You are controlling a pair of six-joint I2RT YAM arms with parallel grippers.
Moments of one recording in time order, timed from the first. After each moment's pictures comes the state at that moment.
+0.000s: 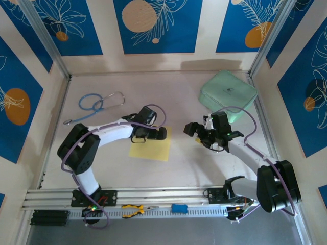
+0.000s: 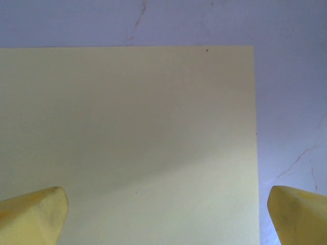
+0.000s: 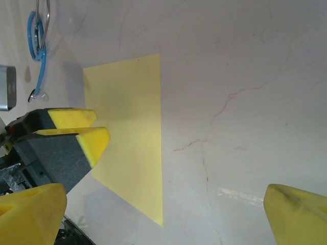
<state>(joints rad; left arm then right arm) -0.69 1.75 1.06 -0.40 0.11 -0.53 0.28 1.19 0.58 -0.25 -0.53 0.76</state>
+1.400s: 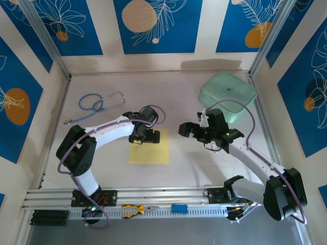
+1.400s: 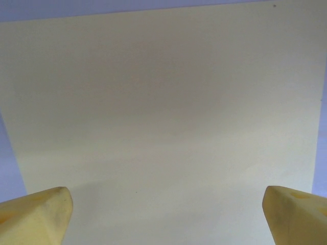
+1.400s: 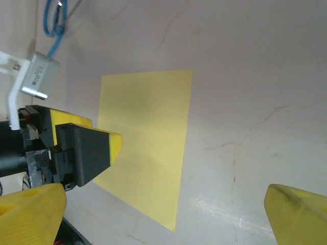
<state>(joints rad) -0.73 1.72 1.16 -0.77 -0.03 -0.61 0.40 1.12 0.68 -0.37 -0.42 0.66</state>
